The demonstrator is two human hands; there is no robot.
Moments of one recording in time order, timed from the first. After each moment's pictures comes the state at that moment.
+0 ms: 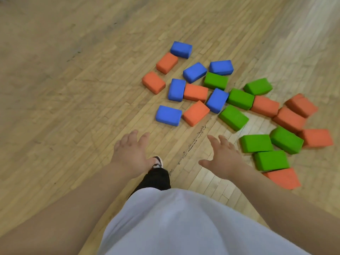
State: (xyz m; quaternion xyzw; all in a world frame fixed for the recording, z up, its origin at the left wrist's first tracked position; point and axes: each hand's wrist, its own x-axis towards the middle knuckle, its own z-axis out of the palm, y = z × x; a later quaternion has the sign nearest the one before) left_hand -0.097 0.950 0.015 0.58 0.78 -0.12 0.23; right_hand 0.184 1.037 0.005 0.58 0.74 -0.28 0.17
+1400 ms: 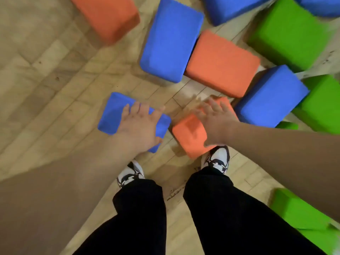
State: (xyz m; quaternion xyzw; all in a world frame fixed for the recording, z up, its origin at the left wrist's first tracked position) left_hand -0.159 1.512 -0.644 0.58 0.71 -0.22 0.33; right_hand 0.049 1.643 -0.649 0.25 0.82 -0.17 0.49
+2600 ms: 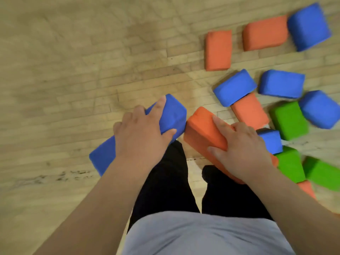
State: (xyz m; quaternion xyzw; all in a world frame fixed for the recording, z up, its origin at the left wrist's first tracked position) left_hand -0.185 1.309 -0.122 0.19 0.94 -0.06 0.27; right_hand -0.043 1.505 -0.161 0.24 0.91 -0.18 0.29
